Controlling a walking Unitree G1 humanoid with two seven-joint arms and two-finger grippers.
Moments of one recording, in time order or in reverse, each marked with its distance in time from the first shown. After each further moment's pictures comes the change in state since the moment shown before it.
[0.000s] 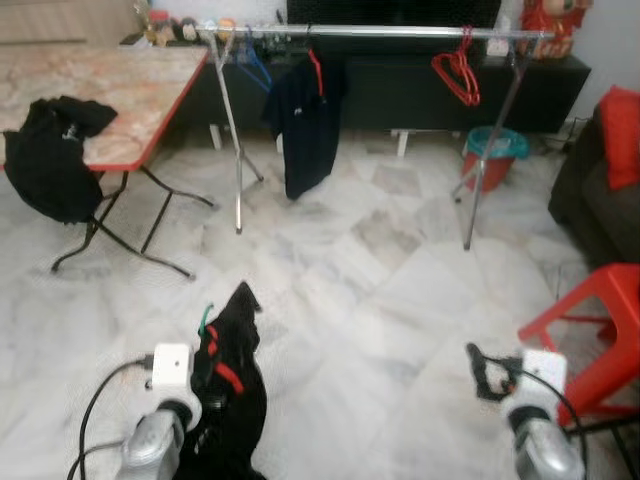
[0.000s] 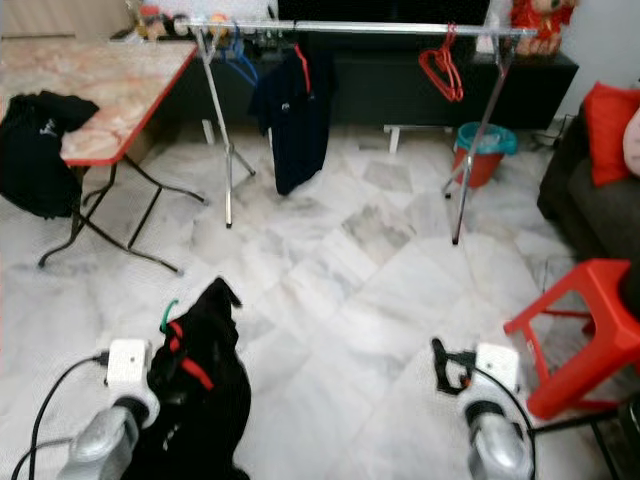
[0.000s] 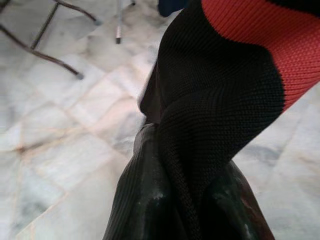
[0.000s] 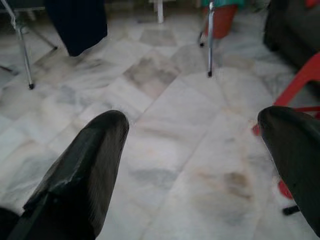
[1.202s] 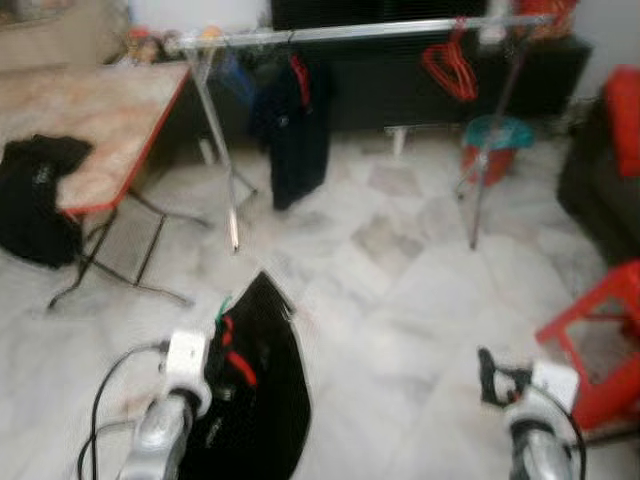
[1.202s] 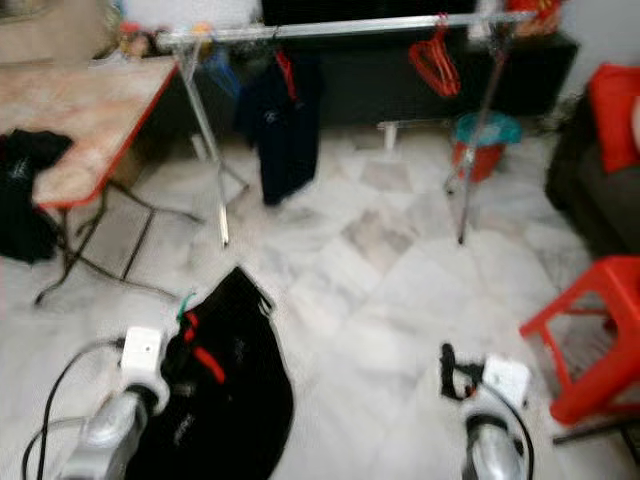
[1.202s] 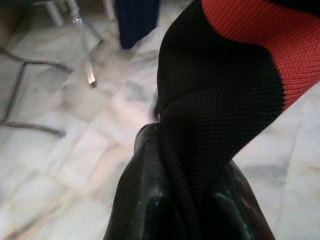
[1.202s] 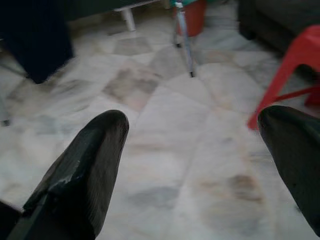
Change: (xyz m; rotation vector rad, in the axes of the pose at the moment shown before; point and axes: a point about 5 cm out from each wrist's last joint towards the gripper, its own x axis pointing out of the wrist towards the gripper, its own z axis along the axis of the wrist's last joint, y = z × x) left arm 0.021 -0.026 0.023 0.048 -0.077 -0.129; right arm -0.010 0.001 -0.009 0.029 -0.012 -0.097
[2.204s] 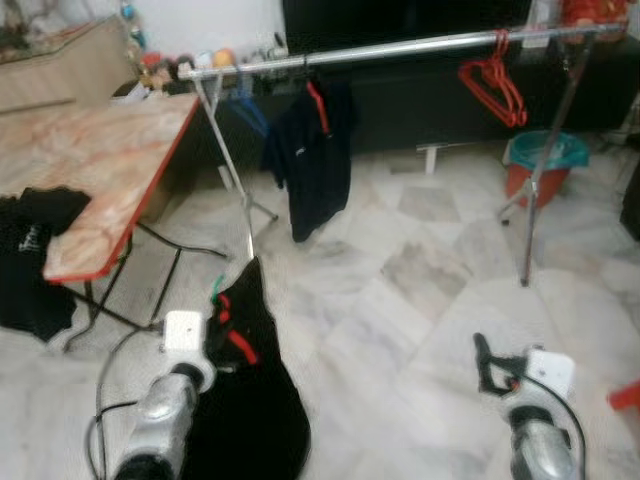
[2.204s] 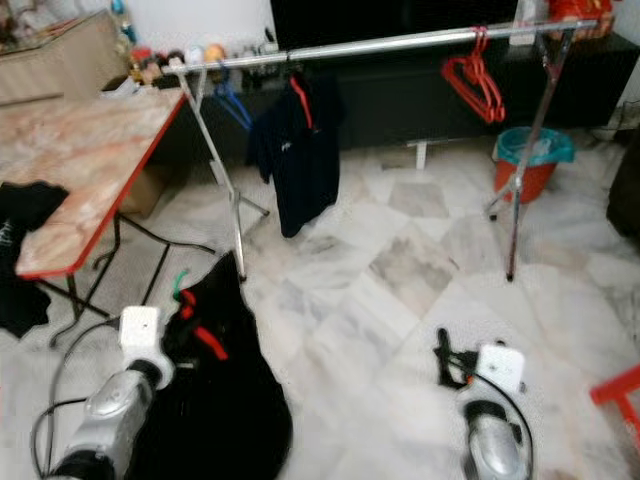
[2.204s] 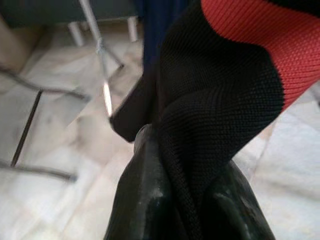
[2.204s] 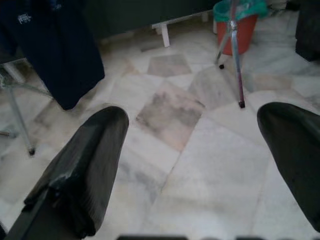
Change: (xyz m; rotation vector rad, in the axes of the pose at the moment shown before) left arm 0.019 0.003 0.020 -0.048 -0.023 -0.021; right arm 0.004 0.012 0.013 -0.015 -0.072 0.022
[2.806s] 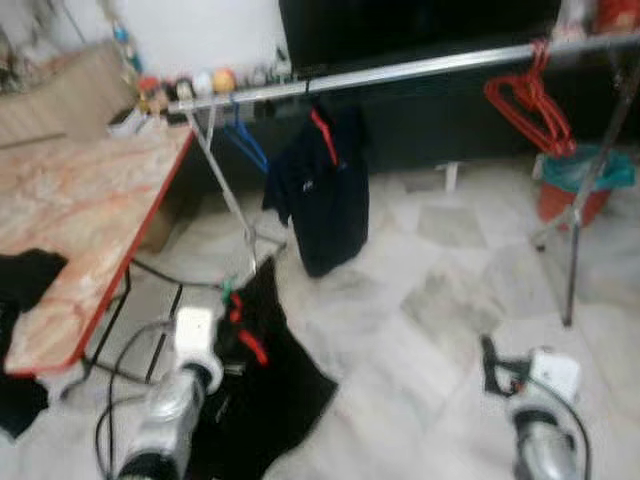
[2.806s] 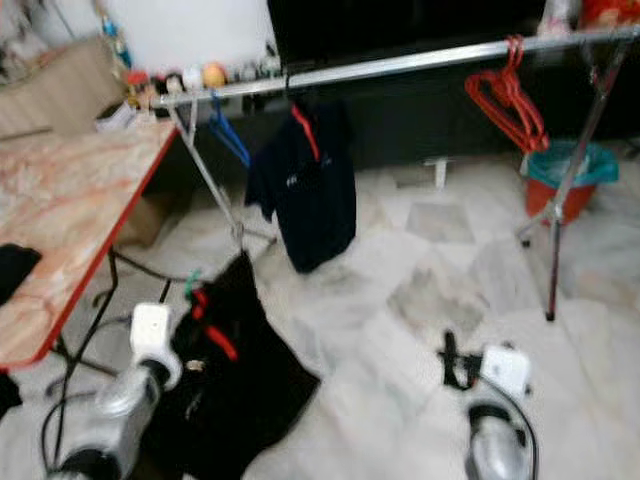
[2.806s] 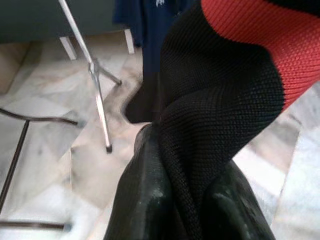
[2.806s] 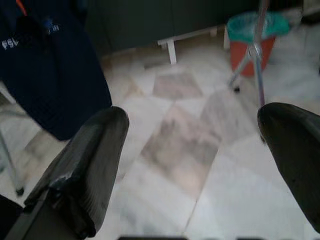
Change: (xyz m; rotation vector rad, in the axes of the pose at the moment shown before) left arm 0.000 -0.002 -0.001 -0.002 0.013 -0.018; right arm 0.002 -0.001 0.006 -0.023 -0.021 -0.010
